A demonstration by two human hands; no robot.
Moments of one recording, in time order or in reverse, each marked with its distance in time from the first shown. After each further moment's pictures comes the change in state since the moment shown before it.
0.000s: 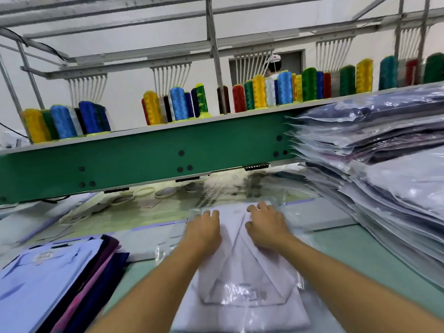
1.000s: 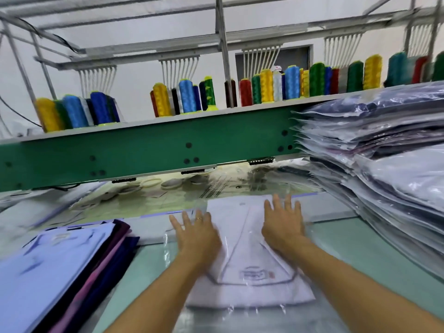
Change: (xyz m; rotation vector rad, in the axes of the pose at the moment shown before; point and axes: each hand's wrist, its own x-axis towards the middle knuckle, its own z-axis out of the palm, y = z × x) left_hand -0.043 -0.009 0.021 0.086 0.003 -0.233; right_hand -0.027 0.009 0.003 -0.315 -0.014 0.092
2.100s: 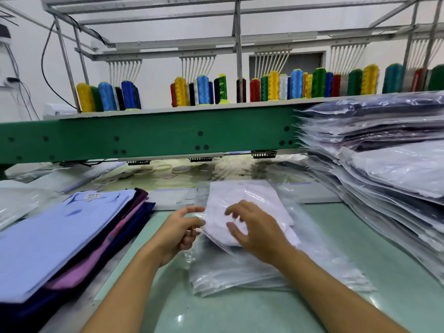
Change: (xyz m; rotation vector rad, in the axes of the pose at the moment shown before) left_hand -0.126 -0.073 -0.011 -1.663 -0.275 -0.064; right_hand -0.151 -0.028 -0.032 0.617 0.358 -0.605
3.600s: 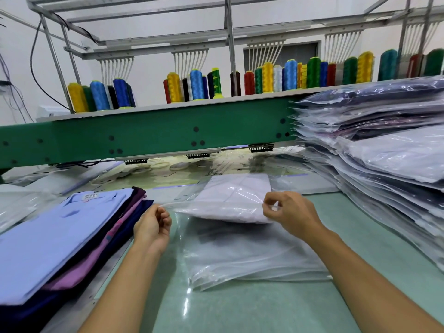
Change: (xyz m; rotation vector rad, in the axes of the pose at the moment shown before) left_hand 0.012 0.002 -0.019 -0.793 0.542 0.029; right_hand -0.007 0.064 -0.040 -0.160 0.027 0.366
